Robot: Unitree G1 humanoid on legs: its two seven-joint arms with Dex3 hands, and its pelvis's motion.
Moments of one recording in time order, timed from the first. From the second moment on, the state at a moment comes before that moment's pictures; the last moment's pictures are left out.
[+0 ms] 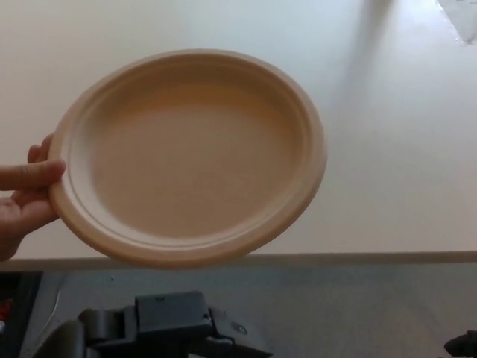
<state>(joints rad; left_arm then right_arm) 0.50 0.45 -0.03 -0.86 0.29 -0.82 -0.03 -0.36 -0.46 0.22 1.29 -0.32 -0.18 0.10</state>
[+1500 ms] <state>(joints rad) 0.32 0.29 0.15 -0.79 0.63 -0.61 -0.07 -0.41 -0.47 0.21 1.29 -0.33 -0.18 0.10</state>
